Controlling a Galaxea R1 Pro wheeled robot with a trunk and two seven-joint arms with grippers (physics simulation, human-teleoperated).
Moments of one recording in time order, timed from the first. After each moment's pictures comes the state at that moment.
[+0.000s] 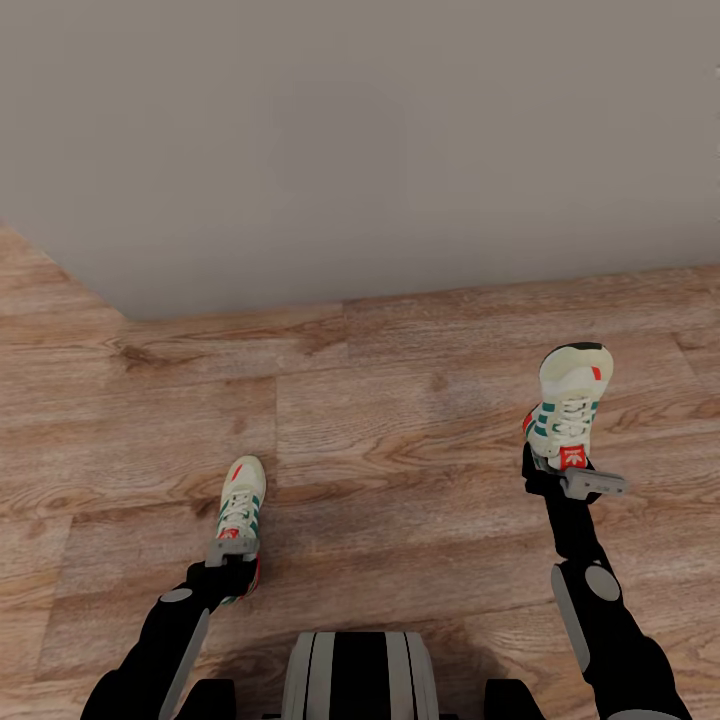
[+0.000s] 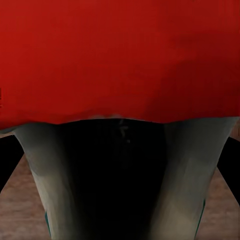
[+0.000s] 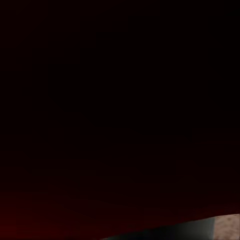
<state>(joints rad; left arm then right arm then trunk) -0.29 -0.01 0.04 -1.17 -0.03 0.49 -0.01 -0.41 -0.03 -0.25 -1.16 0.01 -0.38 0.02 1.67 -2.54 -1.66</state>
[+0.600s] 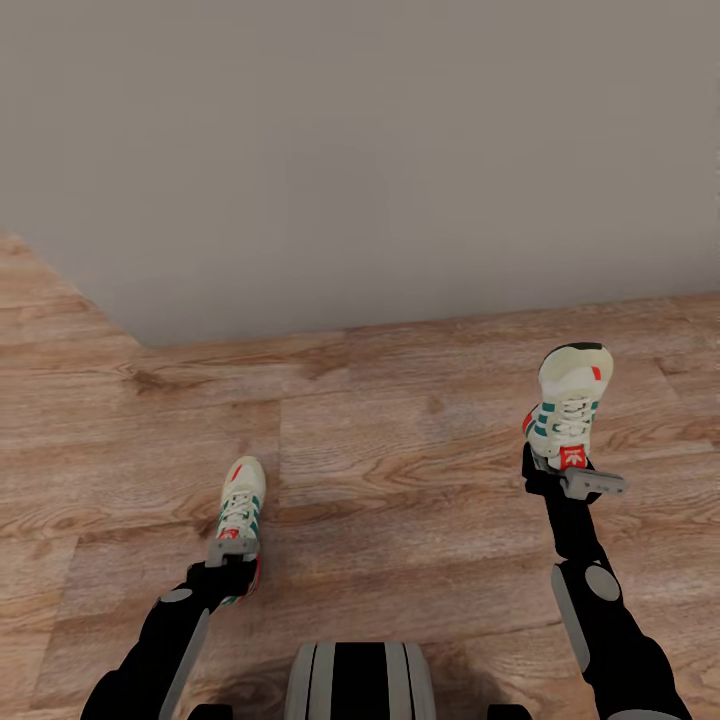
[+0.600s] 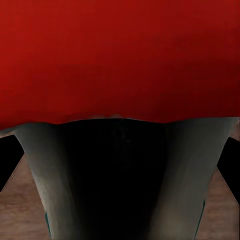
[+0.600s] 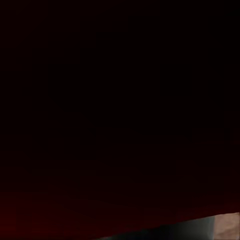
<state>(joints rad) -0.29 -0.01 0.04 -1.17 -0.03 0.49 -0.01 -0.41 -0.03 -0.25 -1.16 0.01 -0.38 0.02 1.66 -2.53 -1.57</state>
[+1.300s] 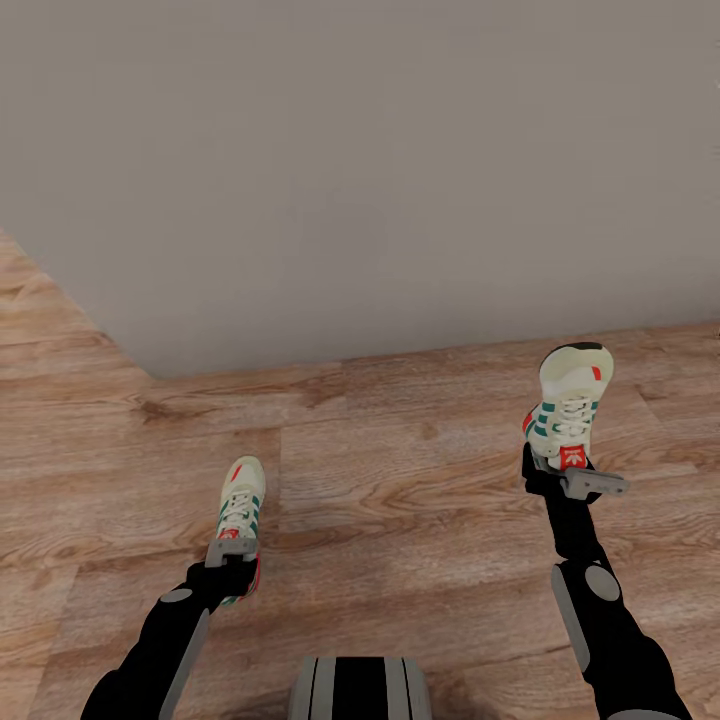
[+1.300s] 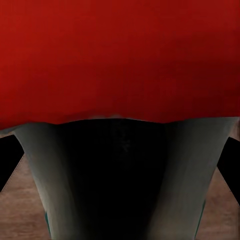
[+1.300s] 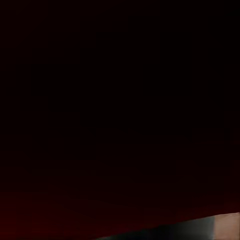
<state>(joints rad) -0.29 -0.01 0.04 -1.17 -0.03 0.49 -0.01 -0.41 -0.03 -0.25 -1.16 0.01 -0.38 0.02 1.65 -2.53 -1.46</state>
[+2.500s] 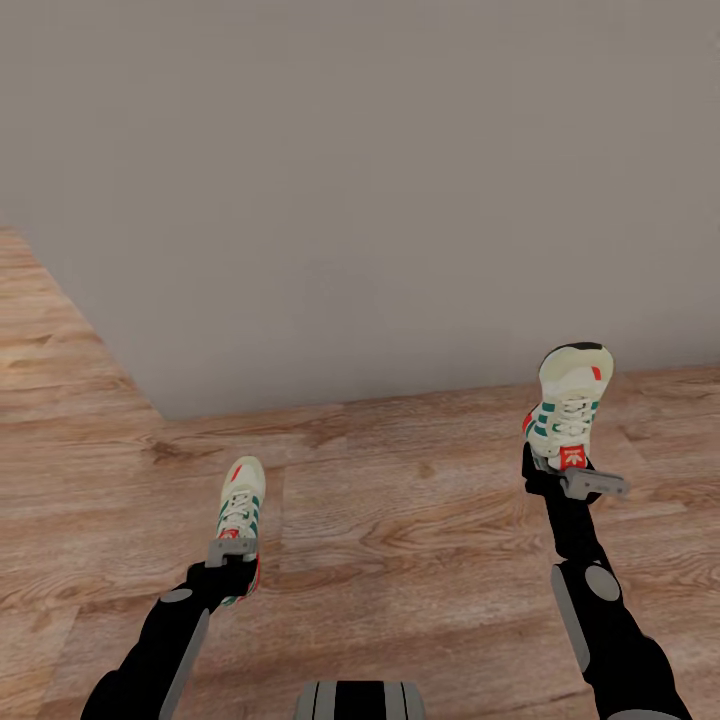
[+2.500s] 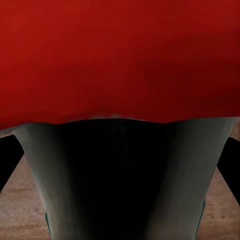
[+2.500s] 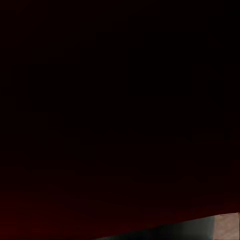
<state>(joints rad) -0.29 -0.01 0.04 -1.17 -0.03 0.49 -0.01 -0.41 -0.03 -0.25 -1.16 0.01 -0.38 0.02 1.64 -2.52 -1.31</state>
